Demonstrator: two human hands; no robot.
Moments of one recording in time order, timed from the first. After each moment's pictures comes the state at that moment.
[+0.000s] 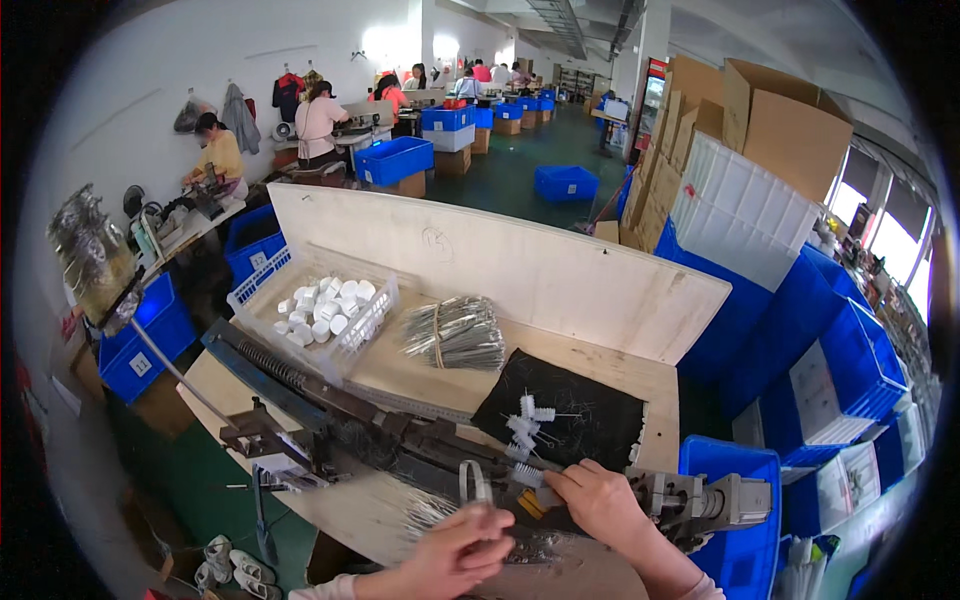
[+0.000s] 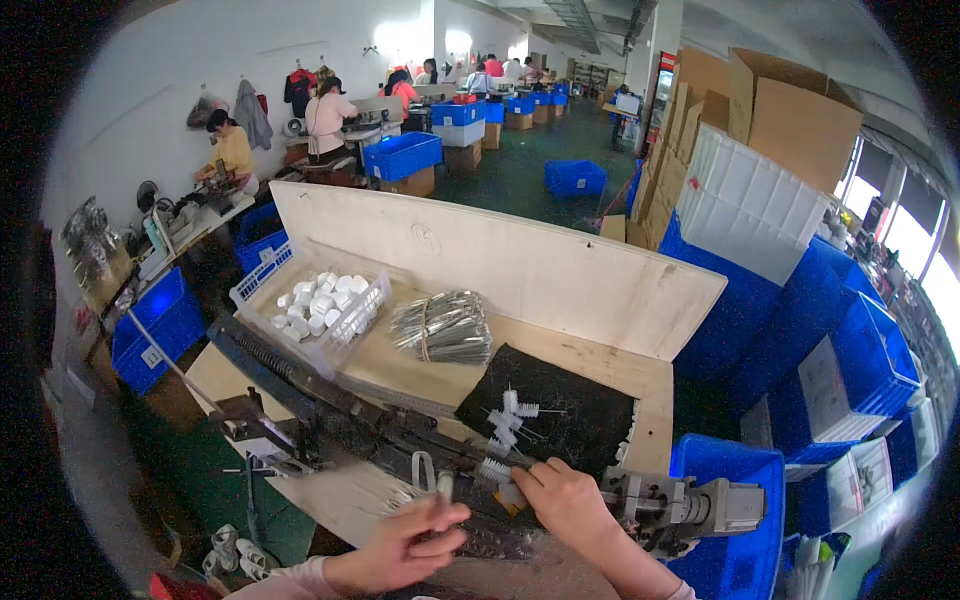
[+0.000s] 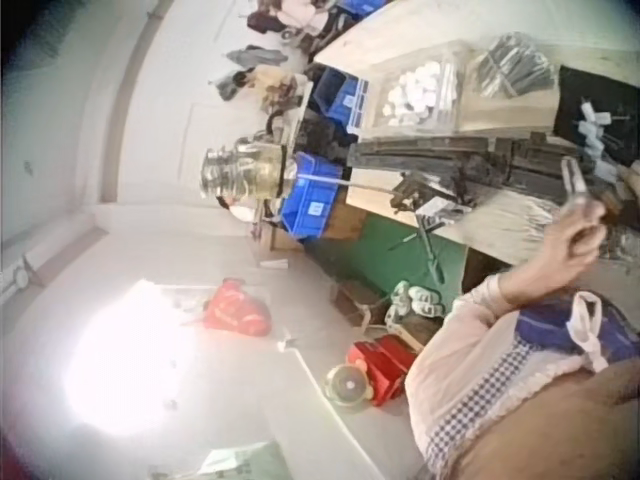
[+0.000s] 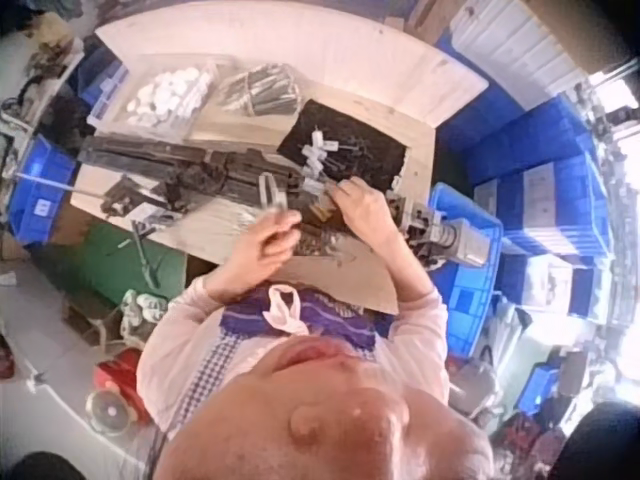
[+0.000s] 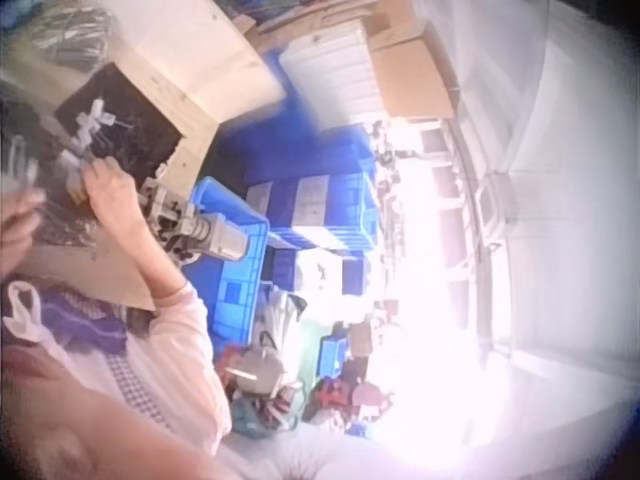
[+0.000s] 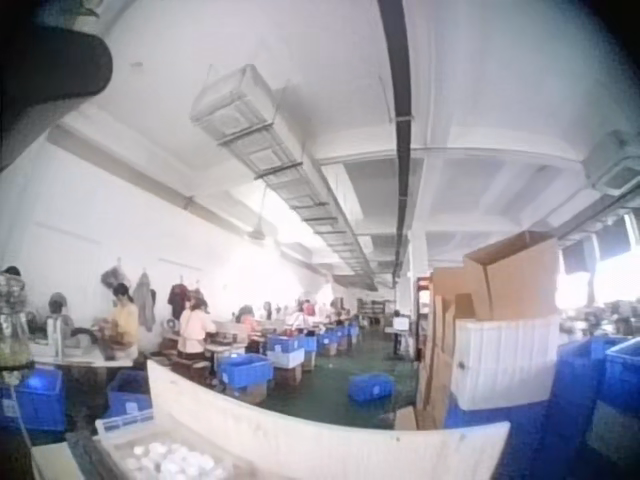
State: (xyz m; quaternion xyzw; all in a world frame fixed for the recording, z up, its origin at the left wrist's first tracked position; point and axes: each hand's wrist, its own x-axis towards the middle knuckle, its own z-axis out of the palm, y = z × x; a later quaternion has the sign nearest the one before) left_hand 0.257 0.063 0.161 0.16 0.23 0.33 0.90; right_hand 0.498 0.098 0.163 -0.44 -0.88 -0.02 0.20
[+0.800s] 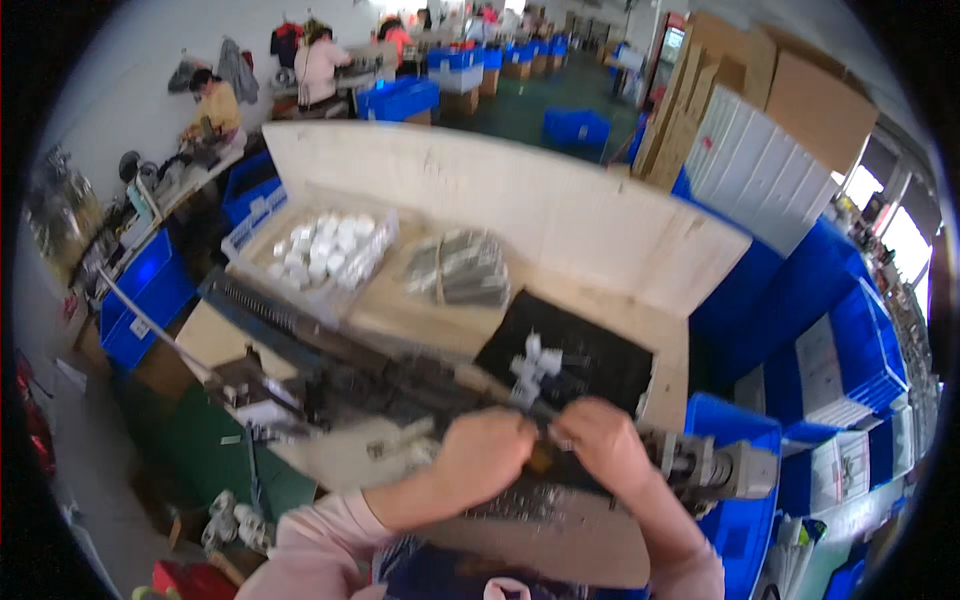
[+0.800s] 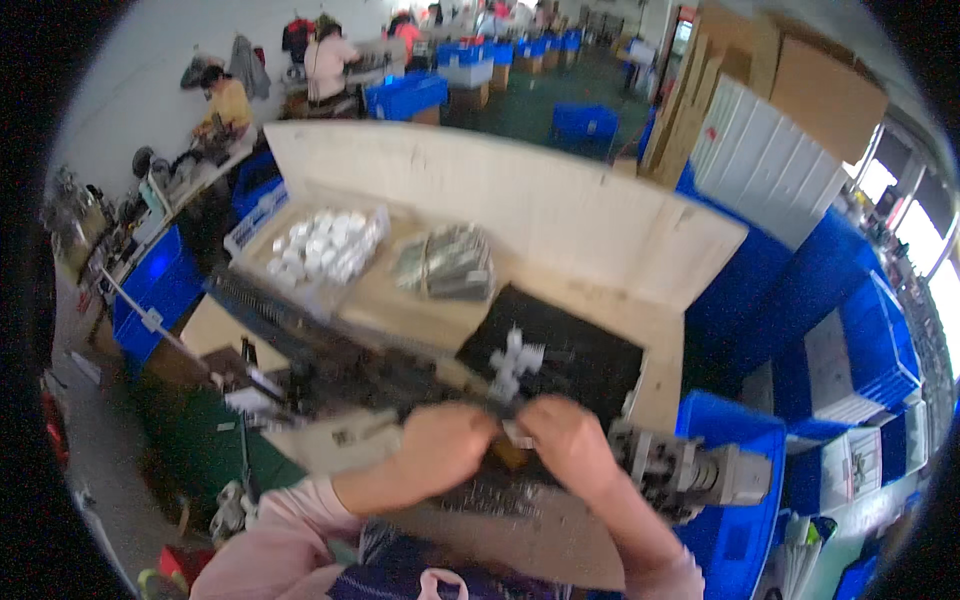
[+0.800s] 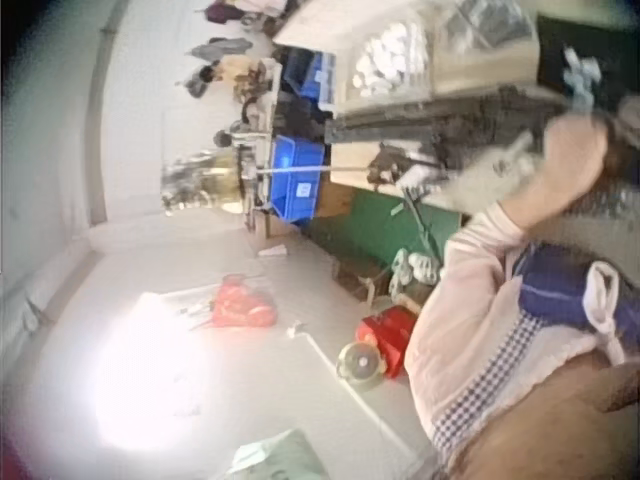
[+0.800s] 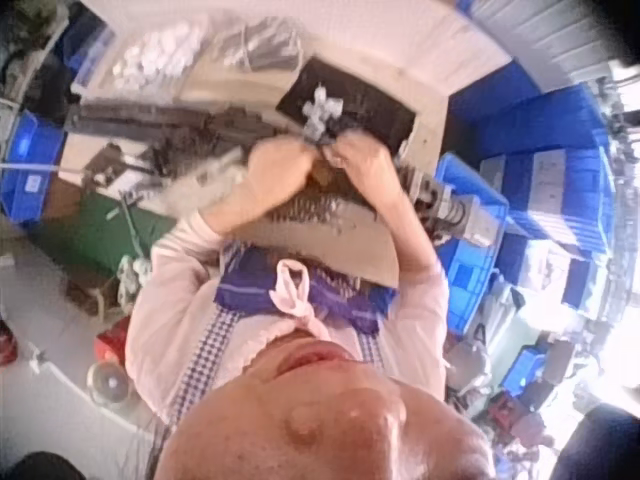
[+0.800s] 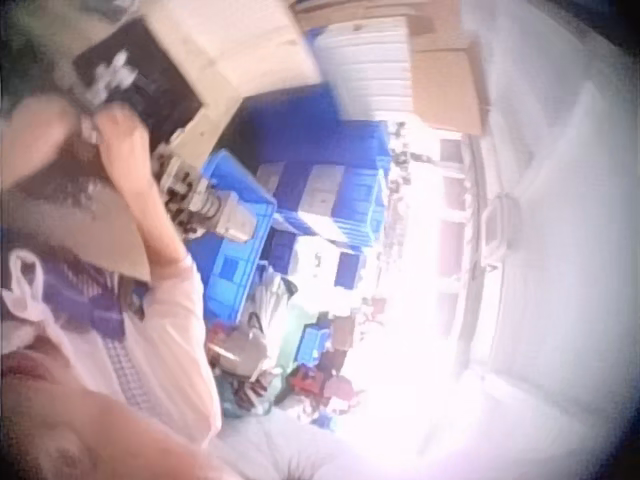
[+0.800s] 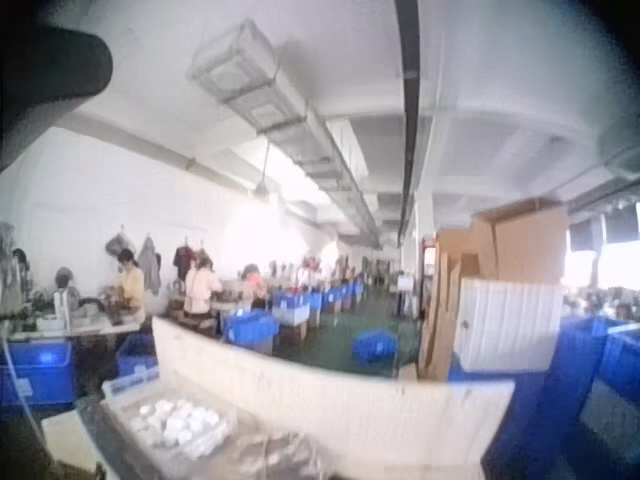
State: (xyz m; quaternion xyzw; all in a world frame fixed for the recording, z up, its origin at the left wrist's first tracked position) left_hand 0.299 0.127 0.153 0.90 0.37 0.20 0.07; right_hand 0.500 0.119 0.148 -0.43 -0.84 0.10 0.33
